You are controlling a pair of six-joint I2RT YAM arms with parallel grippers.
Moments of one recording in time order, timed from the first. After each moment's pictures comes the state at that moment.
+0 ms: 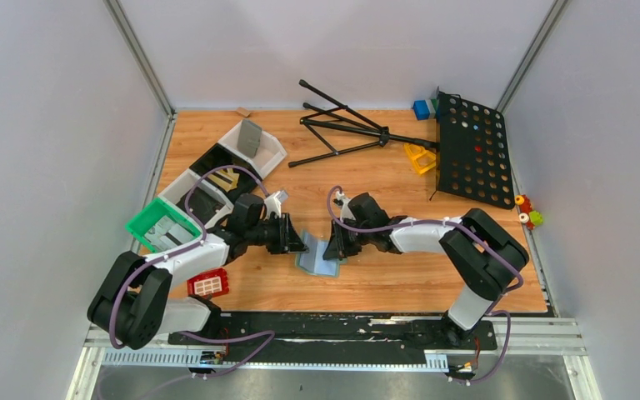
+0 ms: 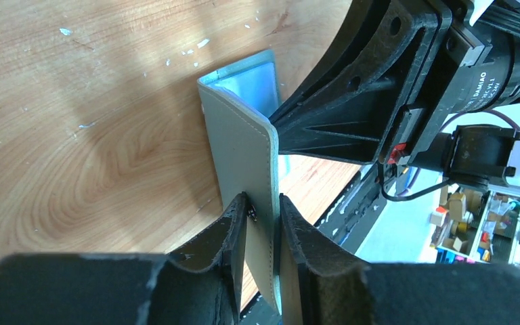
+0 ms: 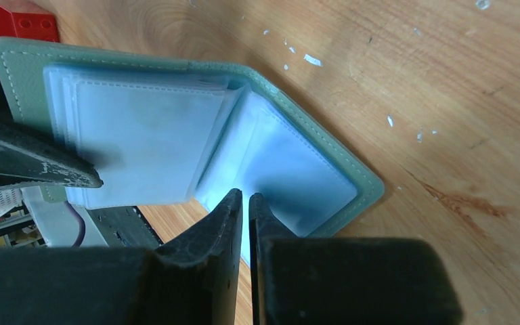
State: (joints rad) left arm -0.49 1.27 0.49 0.06 0.59 -0.64; right arm 0.75 1.68 0.74 0.12 -0.46 0.61
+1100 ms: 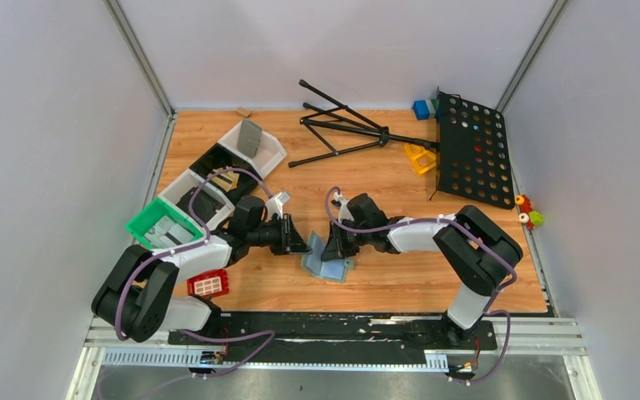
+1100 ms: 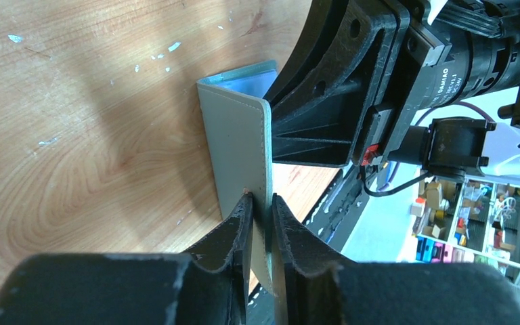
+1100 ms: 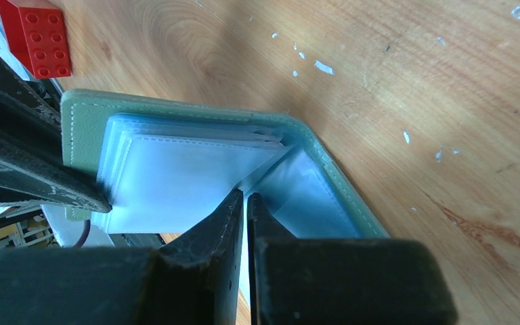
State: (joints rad) left arm -0.49 1.32 0.45 0.21 0.66 -0.69; right arm 0.75 1.73 0.74 0.18 -0.50 0.62
